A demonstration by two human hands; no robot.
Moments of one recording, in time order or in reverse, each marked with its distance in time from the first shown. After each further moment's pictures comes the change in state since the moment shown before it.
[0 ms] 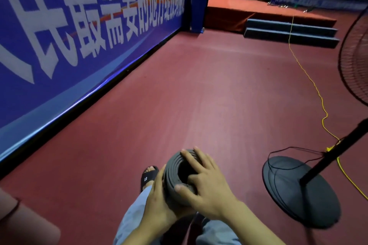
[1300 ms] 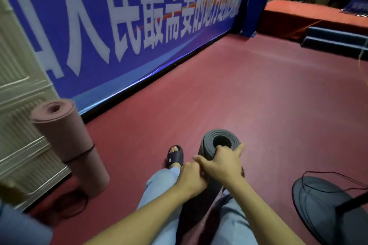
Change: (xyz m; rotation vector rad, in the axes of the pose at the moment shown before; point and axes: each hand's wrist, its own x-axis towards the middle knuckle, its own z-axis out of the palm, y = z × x) left_hand -0.021 0.023 -0.021 0.608 -0.054 -0.216; right_hand 0.027 -0.055 0.011 -0.036 -0.098 0.388
